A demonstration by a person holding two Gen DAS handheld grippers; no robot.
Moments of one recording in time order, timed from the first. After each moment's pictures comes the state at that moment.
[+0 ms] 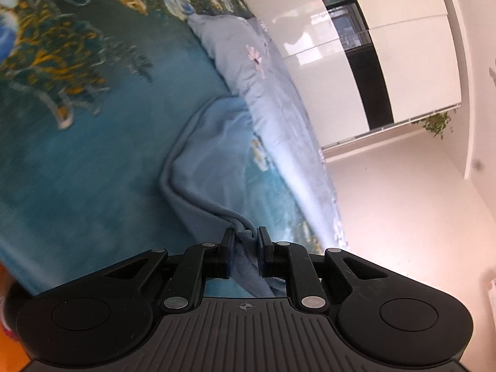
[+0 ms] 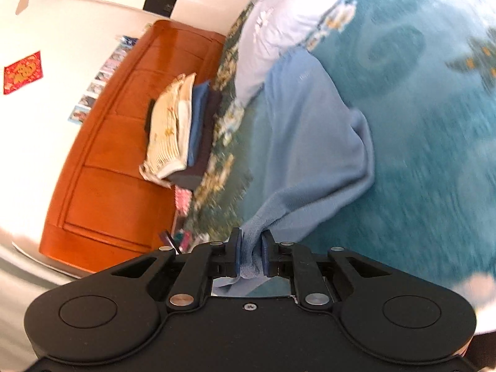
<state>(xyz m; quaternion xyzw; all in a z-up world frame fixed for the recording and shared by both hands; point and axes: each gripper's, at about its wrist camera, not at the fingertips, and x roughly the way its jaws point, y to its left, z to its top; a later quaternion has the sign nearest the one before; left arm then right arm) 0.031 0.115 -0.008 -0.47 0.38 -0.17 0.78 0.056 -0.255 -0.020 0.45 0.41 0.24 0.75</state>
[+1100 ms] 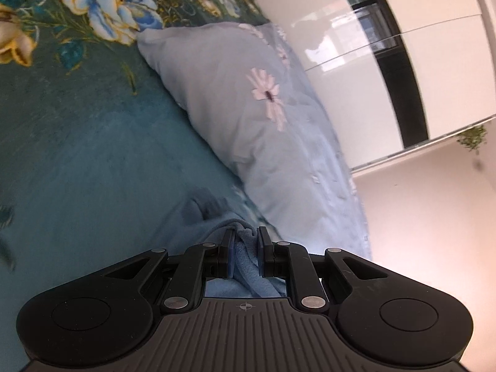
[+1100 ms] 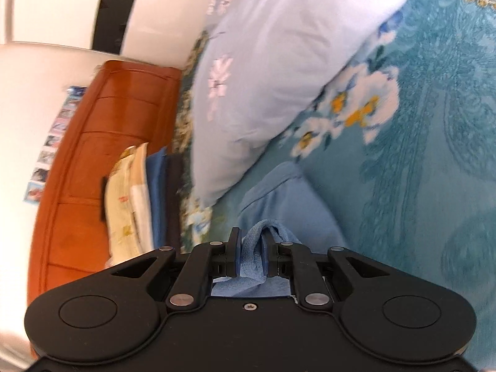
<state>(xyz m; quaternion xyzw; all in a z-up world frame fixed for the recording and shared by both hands) 0.322 0.075 -0.042 -0.44 0.40 -0.12 0.80 0.336 -0.261 -0.067 0.49 0.44 0.15 0.74</state>
